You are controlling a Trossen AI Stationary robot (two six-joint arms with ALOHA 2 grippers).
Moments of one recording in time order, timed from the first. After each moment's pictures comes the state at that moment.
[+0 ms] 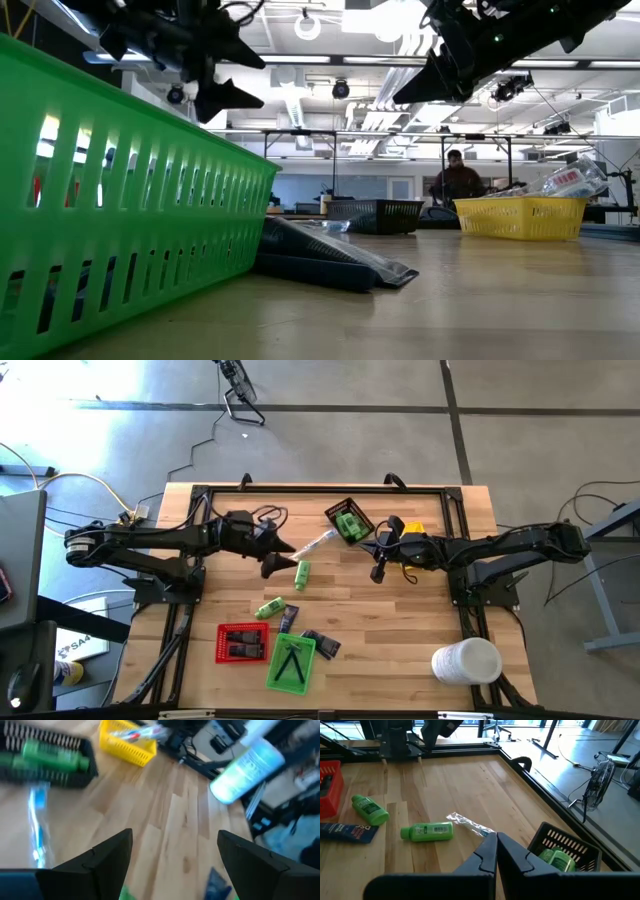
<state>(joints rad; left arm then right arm) 0.22 1.08 0.64 0.09 0.27 -0.46 -0.02 1.15 0.60 0.18 0.36 0.04</state>
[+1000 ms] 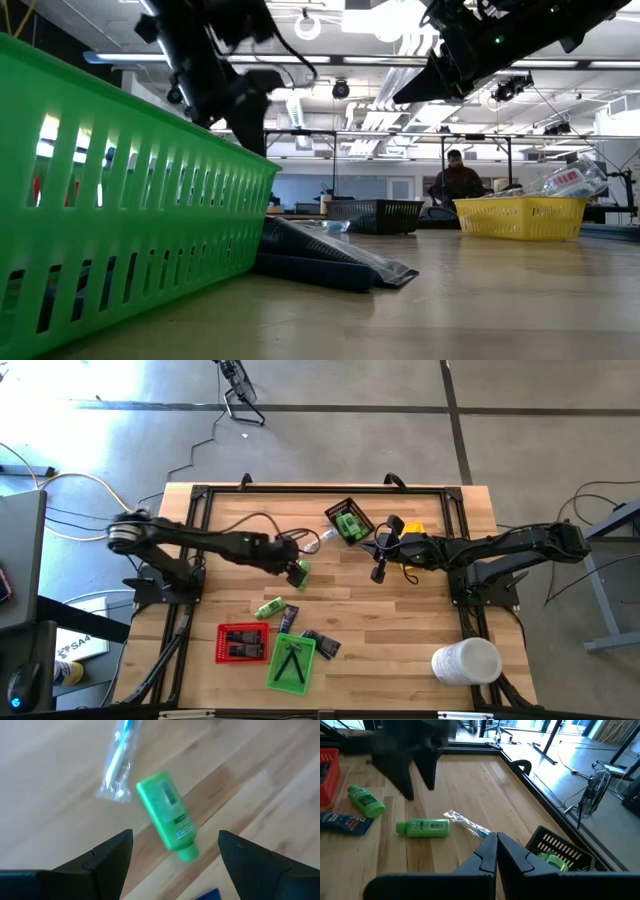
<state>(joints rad) 0.04 1.47 0.96 -0.48 -0.15 -0.87 -0.02 1.15 0.60 0.18 0.36 -0.03</state>
